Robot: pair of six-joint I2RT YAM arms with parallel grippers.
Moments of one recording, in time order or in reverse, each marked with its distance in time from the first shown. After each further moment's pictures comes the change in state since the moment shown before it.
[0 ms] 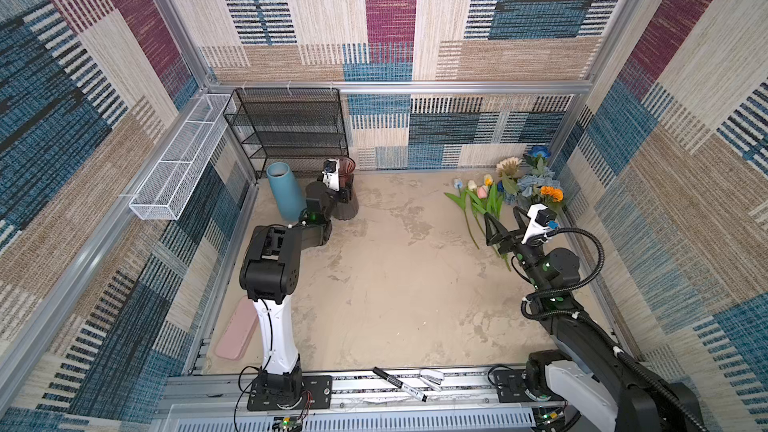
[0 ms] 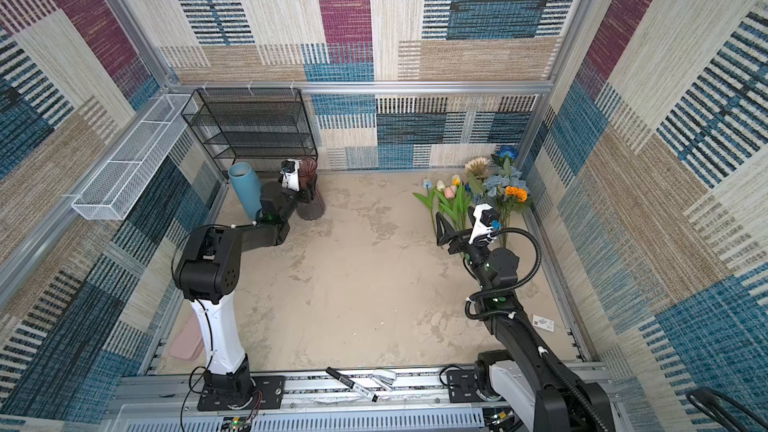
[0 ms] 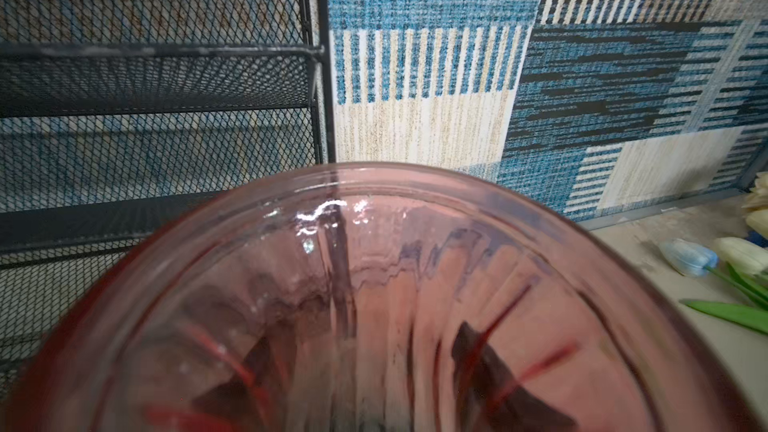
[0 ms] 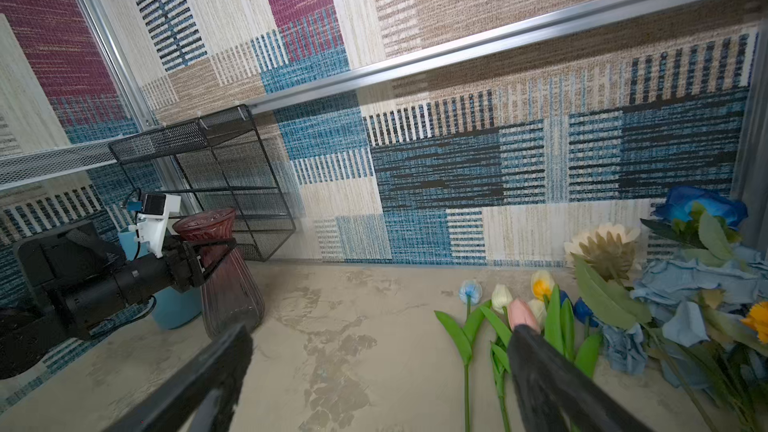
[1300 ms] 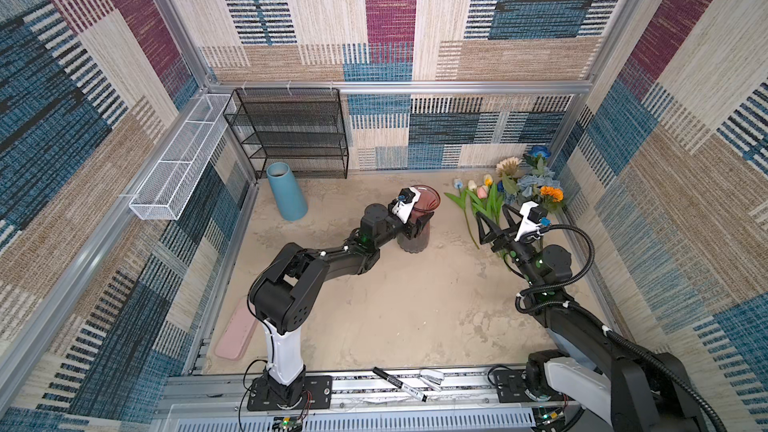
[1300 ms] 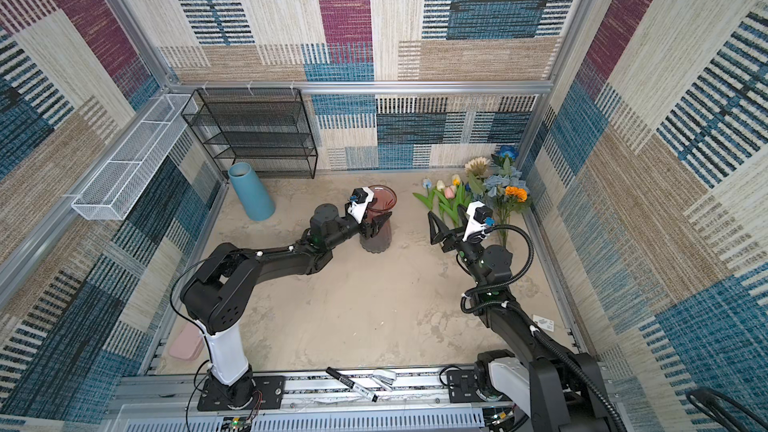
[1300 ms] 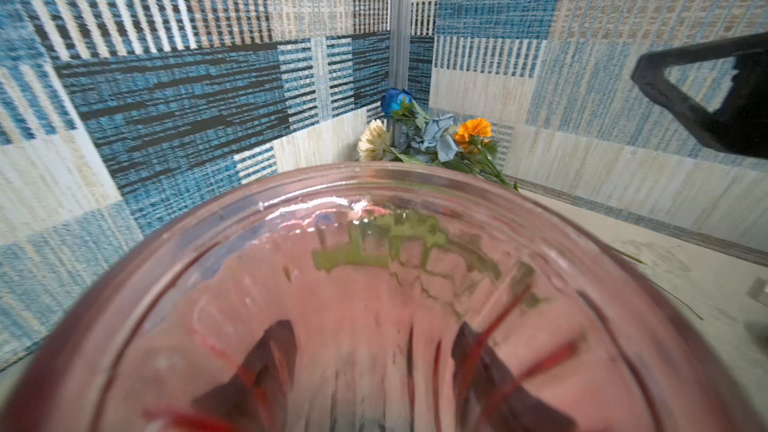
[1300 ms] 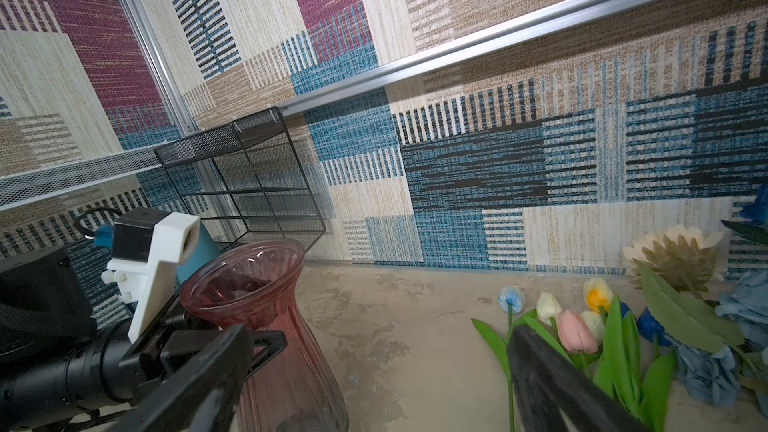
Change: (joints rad) left arm -0.455 -0.157 -0.143 -0.027 0.178 0.018; right arm 0.030 0.128 0.007 0.149 -0.050 0.056
